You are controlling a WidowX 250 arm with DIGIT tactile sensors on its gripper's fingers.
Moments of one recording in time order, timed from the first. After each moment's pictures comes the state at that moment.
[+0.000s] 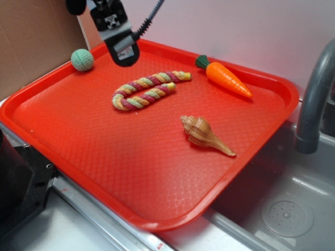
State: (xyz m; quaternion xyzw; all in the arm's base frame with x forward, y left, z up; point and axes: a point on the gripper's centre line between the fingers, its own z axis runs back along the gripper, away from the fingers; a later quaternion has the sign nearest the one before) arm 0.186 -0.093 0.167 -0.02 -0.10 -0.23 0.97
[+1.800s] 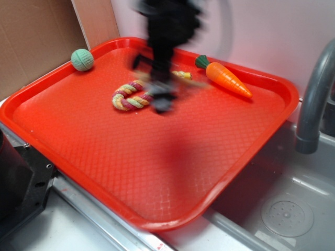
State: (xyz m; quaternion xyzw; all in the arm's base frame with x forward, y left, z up) arm 0.202 -0.100 0.125 0.06 -0.08 -0.33 0.94
